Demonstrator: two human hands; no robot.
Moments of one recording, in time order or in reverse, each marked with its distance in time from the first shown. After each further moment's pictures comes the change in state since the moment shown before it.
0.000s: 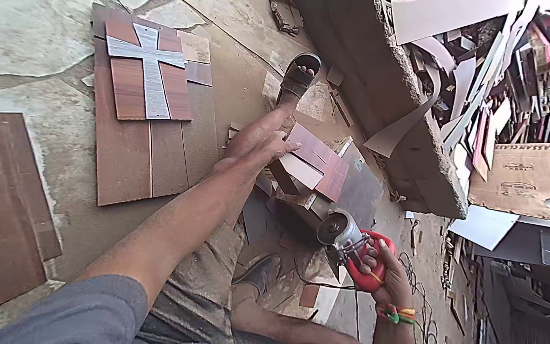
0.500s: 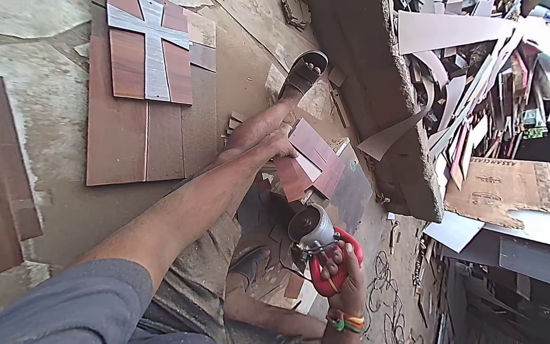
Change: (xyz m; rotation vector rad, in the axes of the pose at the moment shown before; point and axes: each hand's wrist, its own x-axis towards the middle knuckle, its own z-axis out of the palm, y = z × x) left_hand 0.025 -0.020 0.008 0.391 0.017 0.070; right_hand -0.048 0.068 0.044 -0.090 0.005 -0.197
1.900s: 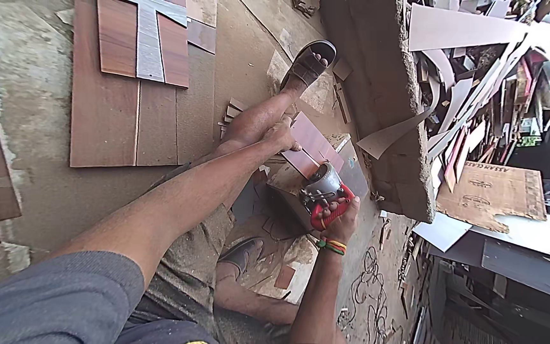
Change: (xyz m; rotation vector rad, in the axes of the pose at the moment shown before) left_hand -0.004 0.033 0.009 -0.409 -0.041 -0.168; right_hand 0.095 -0.001 0.075 -0.228 0.193 -0.141
